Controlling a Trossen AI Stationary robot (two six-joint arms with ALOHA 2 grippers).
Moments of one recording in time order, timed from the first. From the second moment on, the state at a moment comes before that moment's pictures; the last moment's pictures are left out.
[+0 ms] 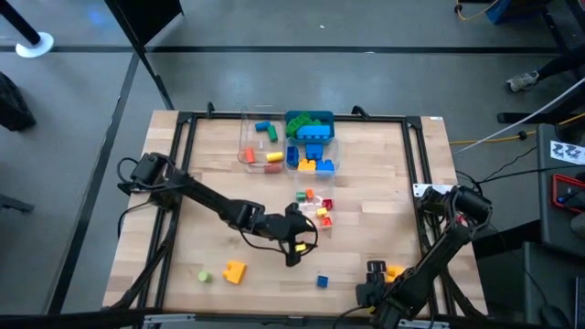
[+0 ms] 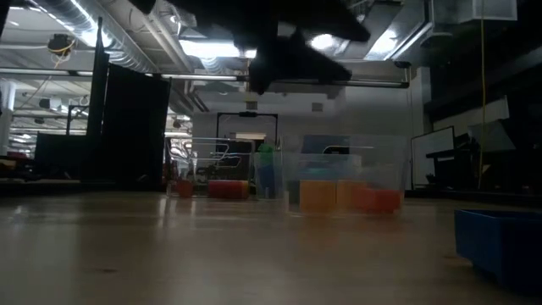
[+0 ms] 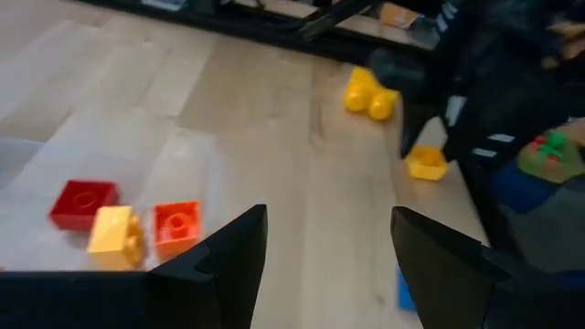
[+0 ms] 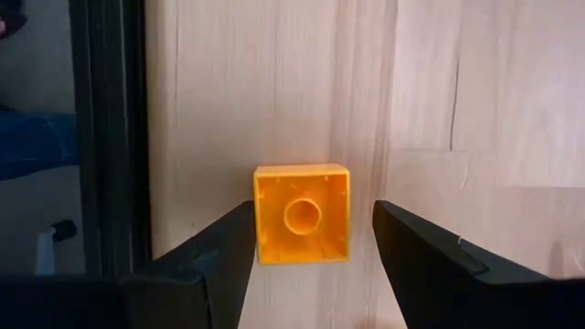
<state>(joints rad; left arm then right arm) -0.34 1.84 1.14 0.23 -0.25 -0.37 0.98 1.92 1.27 -0.76 0.16 0.94</state>
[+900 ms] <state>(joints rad) -0.56 1.84 1.25 0.12 -0.25 -0.39 0.81 1.95 1.27 -0.66 0.18 0.82</state>
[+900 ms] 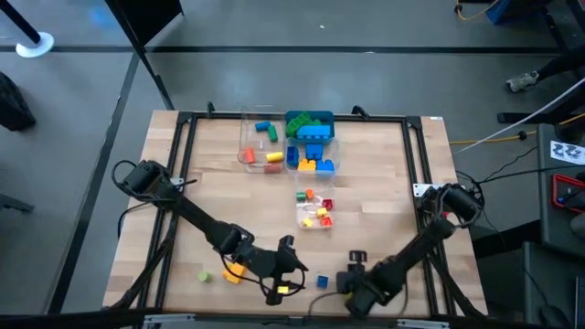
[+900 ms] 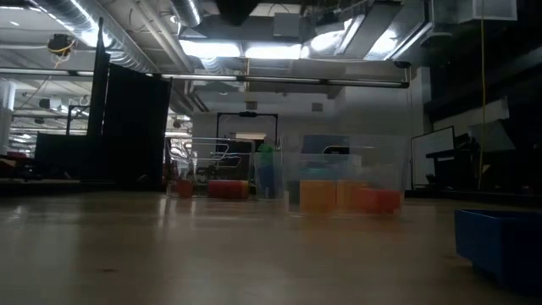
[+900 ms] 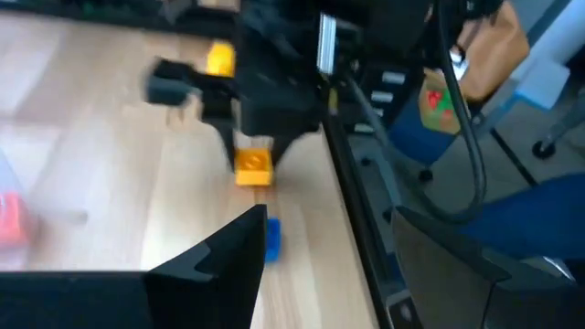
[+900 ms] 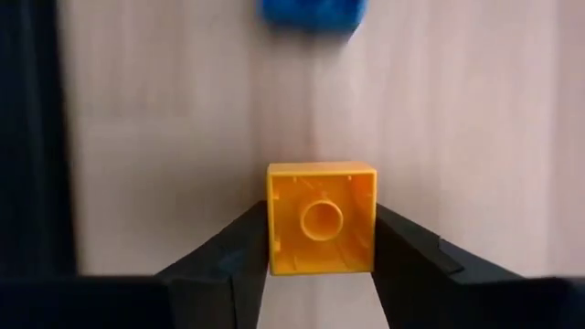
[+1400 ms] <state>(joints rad) -0.65 1.84 1.25 -0.02 -0.25 -0.57 0.57 1.95 1.49 -0.85 0.24 0.42</state>
